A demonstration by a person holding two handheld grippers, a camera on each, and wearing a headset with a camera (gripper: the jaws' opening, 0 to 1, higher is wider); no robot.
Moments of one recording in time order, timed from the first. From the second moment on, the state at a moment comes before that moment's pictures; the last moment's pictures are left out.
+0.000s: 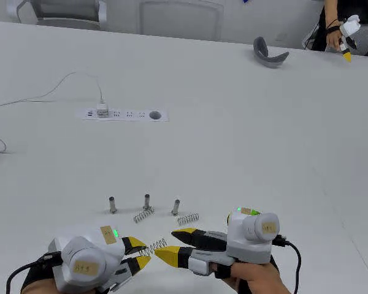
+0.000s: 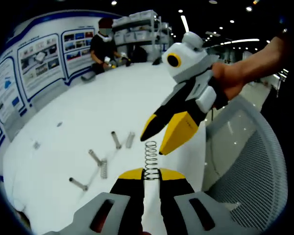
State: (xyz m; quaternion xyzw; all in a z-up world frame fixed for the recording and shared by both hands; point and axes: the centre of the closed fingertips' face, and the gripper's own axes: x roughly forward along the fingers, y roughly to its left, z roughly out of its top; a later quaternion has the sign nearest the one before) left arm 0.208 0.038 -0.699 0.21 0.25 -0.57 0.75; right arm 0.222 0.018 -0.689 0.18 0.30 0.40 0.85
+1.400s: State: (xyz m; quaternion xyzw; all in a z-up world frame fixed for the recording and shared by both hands) left arm 0.223 0.013 -0.670 0.17 0.22 -0.61 0.75; right arm 0.232 0.022 -0.642 0.11 0.29 0.48 0.82
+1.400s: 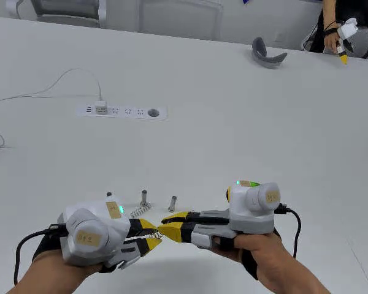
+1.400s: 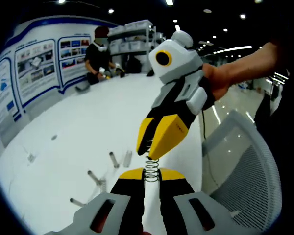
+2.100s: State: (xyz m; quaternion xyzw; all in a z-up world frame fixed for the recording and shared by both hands) left arm 0.227 0.009 -0.657 0.17 0.20 -0.62 0.74; right arm 0.228 0.028 -0.637 -0.12 0.33 0.59 0.73
